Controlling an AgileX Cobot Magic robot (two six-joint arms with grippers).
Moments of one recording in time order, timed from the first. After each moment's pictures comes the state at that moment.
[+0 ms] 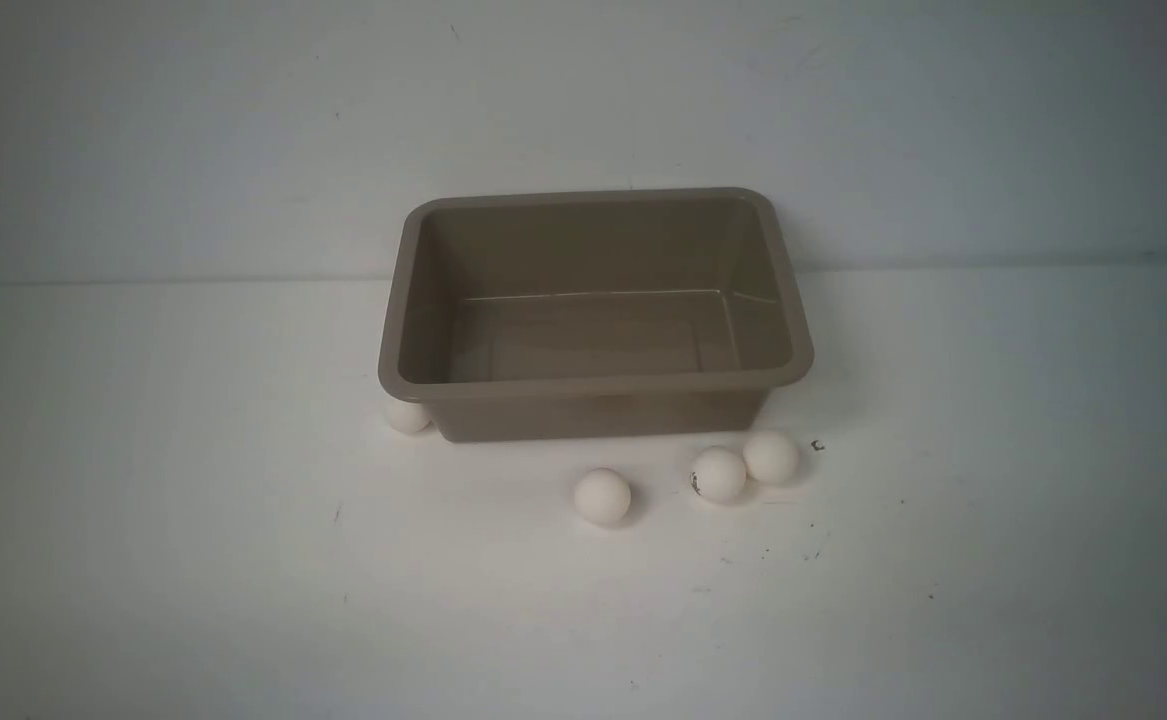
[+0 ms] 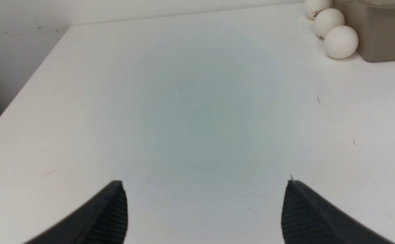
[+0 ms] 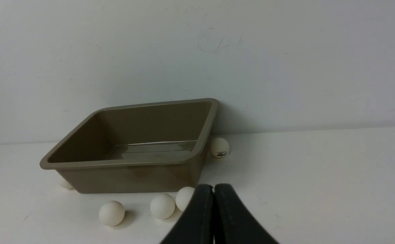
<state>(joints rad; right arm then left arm) 0.12 -0.01 -0.35 0.24 0.65 -0.02 0.06 -0.01 0.02 0.07 0.42 -0.01</state>
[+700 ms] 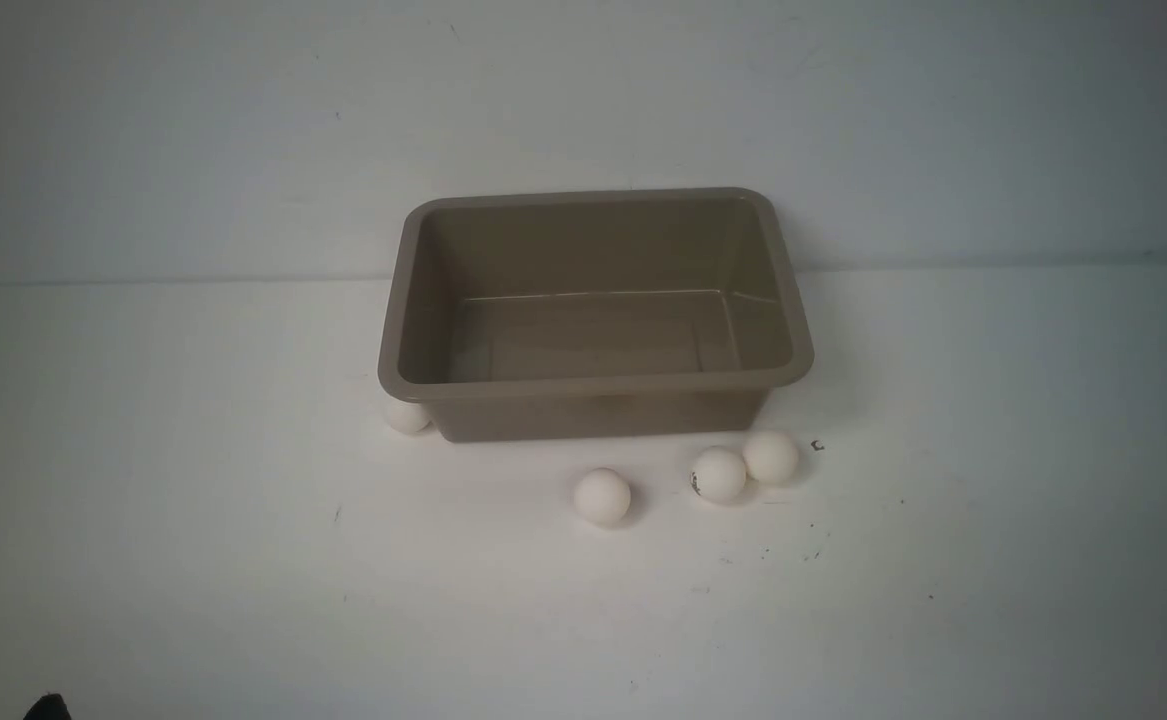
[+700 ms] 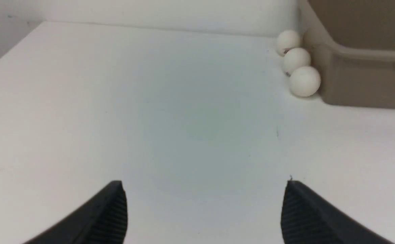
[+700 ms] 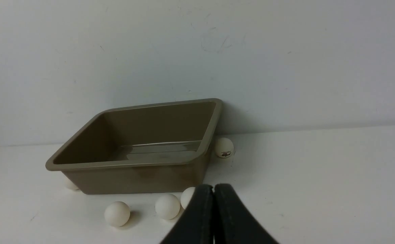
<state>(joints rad) 0.12 -0.01 -0.35 0.25 0.65 -0.03 0.06 -0.01 0.03 -0.13 0.33 -0.03</state>
